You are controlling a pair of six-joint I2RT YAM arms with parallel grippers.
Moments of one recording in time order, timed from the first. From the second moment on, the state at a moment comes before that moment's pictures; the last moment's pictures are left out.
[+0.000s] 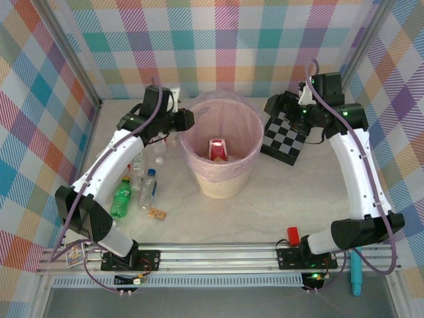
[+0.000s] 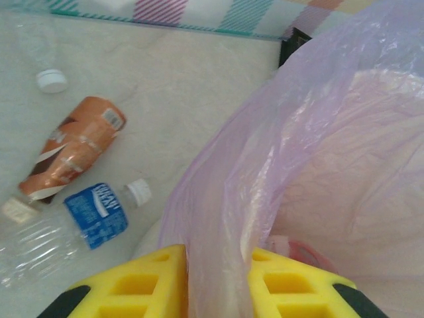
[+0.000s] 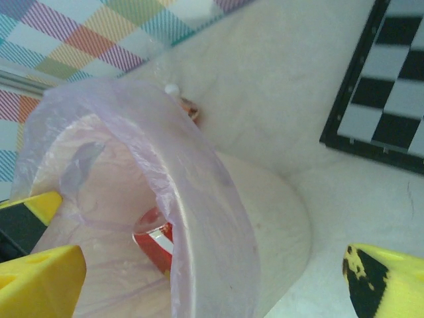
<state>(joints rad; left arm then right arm) -0.43 1.57 1.57 -0.66 0.19 -0.40 0.16 1.43 1.77 -1.12 -0.36 0.57</state>
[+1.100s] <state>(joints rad) -0.51 1.66 1.67 -0.69 0.34 -0.31 0.03 1.33 1.49 -1.12 -0.50 0.52</state>
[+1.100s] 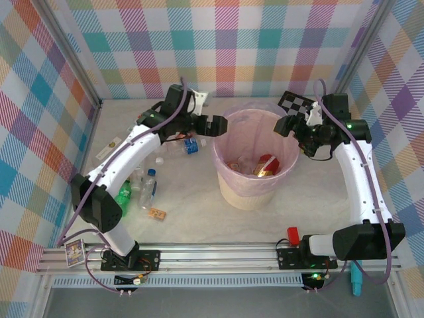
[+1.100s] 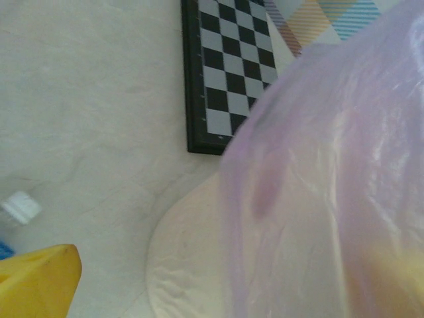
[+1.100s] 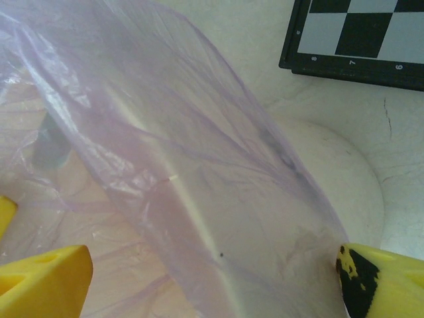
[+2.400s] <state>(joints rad) -0.11 2.04 1.63 -0.79 -0.03 -0.34 0.09 1.27 1.30 -0.93 -0.63 0.61</state>
